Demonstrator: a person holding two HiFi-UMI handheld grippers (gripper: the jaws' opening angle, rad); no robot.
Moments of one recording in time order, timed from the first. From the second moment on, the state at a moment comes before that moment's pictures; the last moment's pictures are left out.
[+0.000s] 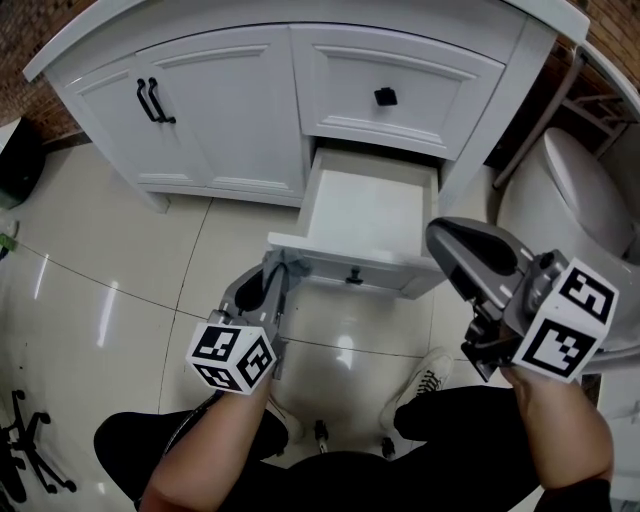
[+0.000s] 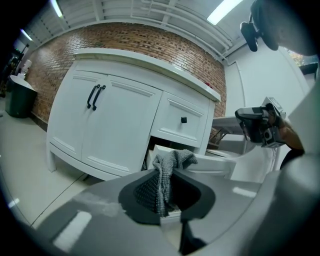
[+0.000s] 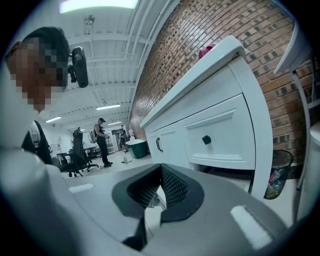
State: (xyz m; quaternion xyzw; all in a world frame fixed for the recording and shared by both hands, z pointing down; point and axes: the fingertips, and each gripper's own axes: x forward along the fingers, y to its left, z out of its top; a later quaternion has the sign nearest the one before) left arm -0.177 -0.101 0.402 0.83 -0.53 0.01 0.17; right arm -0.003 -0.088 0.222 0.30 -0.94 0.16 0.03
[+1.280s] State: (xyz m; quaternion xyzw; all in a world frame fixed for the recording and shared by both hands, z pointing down) left arm 0.043 -0.107 0.341 0.93 -0.33 0.08 0.14; right arm 0.063 -0.105 0.214 0.35 -0.92 0.18 -0.02
